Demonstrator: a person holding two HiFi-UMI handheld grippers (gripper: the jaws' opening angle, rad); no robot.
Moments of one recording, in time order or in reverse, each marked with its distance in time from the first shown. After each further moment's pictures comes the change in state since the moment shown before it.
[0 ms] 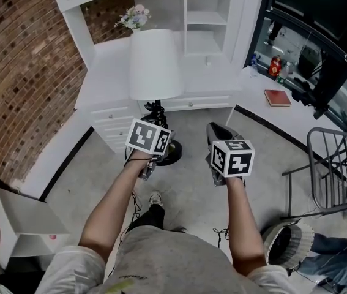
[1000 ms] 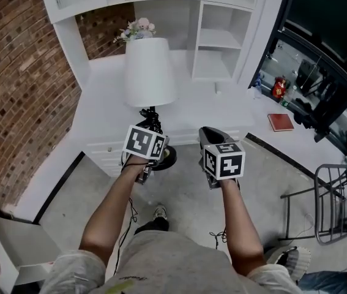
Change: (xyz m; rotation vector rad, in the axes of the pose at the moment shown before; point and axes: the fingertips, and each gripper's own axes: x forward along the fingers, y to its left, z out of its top) left arm 0.062 0.172 0.096 -0.031 -0.017 0.000; right arm 0.194 0.008 0.078 -0.086 0.036 0.008
